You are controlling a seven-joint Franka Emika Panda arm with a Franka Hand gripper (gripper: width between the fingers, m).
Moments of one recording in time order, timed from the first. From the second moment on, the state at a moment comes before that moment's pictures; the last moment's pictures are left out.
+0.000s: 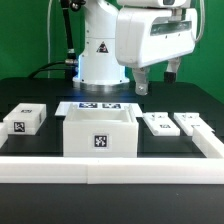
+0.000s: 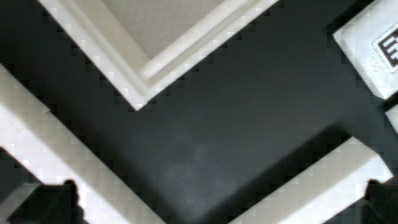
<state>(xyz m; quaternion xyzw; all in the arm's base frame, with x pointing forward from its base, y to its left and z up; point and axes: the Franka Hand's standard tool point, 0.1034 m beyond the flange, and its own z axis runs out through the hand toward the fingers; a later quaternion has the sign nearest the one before) 0.564 0.056 0.113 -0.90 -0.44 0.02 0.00</state>
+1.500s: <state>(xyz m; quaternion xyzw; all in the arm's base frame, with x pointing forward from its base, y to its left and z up) 0.563 0.017 0.105 -0.79 -0.61 0.01 0.00</state>
